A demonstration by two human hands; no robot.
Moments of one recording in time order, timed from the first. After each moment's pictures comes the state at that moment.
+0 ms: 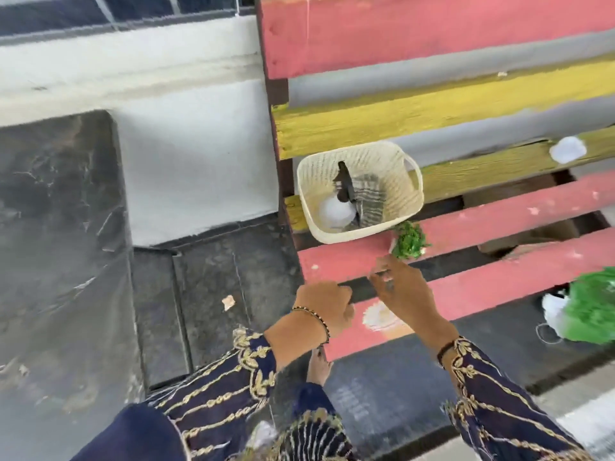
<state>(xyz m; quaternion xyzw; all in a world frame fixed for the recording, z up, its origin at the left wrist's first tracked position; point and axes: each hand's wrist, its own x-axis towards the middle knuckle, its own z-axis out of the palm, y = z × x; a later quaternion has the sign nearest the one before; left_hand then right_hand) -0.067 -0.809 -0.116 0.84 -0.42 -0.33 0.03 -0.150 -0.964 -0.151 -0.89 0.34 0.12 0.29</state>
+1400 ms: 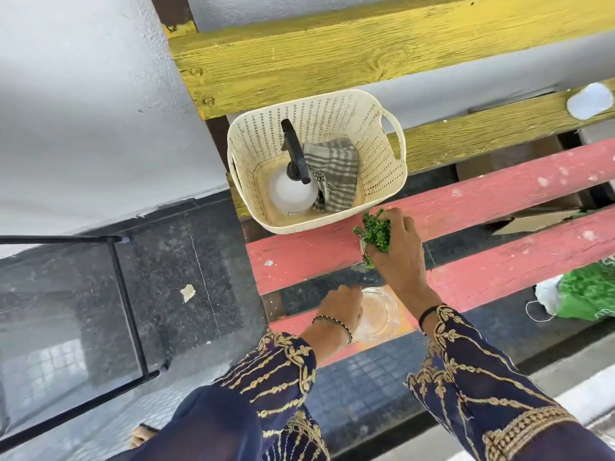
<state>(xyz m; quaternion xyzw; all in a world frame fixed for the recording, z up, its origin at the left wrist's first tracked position) -0.112 -0.932 -0.262 0.83 -0.36 -0.42 0.11 -0.124 -1.067 -0.254 -0.90 0.34 -0.01 0.26</state>
